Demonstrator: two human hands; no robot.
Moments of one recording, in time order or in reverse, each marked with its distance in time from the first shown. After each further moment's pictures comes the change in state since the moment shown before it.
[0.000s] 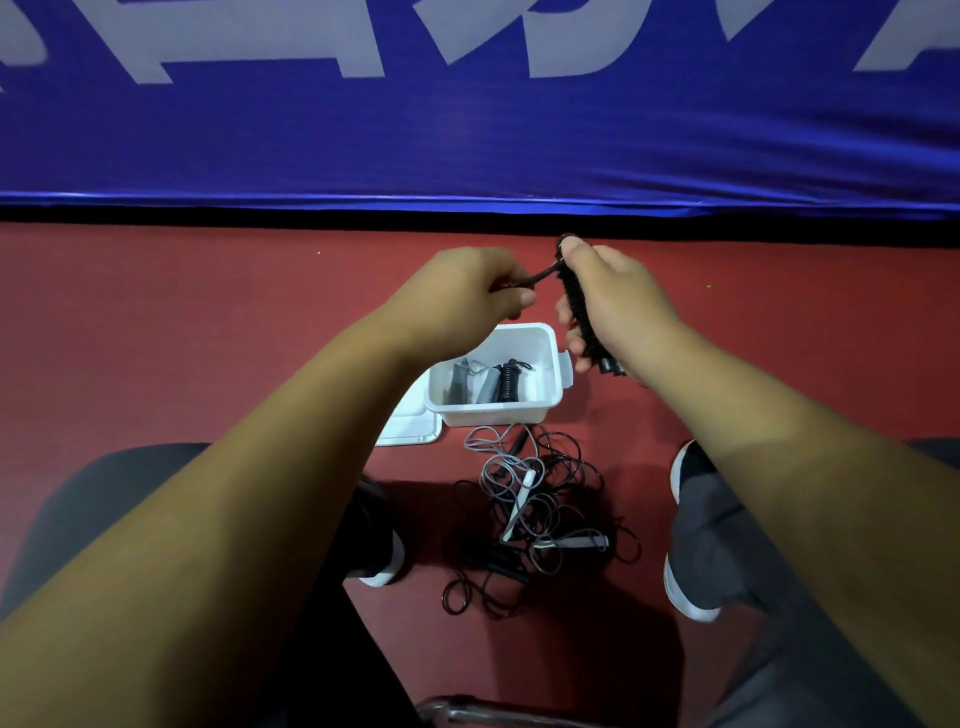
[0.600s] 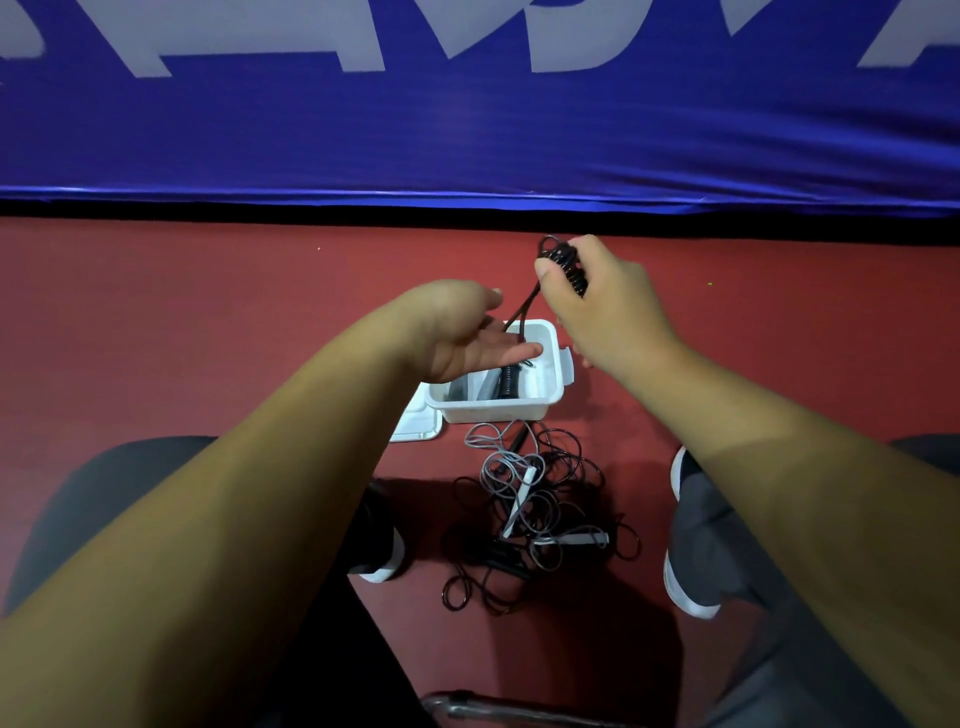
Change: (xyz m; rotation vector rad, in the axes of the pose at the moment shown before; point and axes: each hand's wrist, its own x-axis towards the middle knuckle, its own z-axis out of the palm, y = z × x) left_hand 0.006 0.000 0.023 -1.245 -0.152 -0.818; right_hand -0.001 0.014 0.004 -0.576 0.165 -0.371
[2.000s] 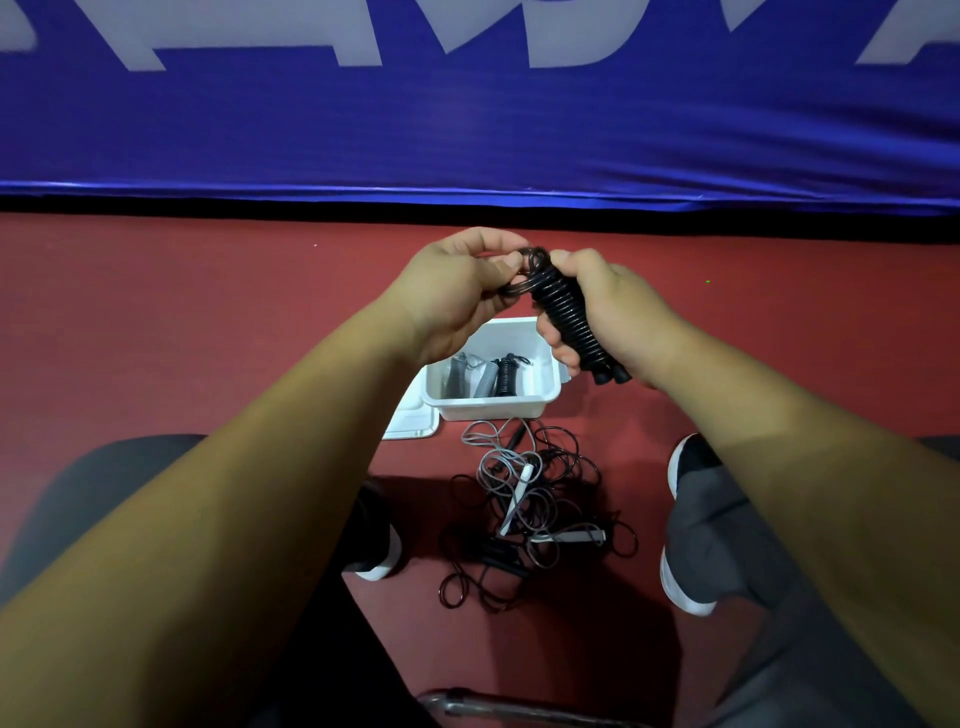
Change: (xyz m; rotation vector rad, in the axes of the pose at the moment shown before) left_hand 0.010 0.004 -0.005 0.001 -0.162 0.522; right_hand -0.008 -0.018 -0.018 0.588 -0.422 0.323
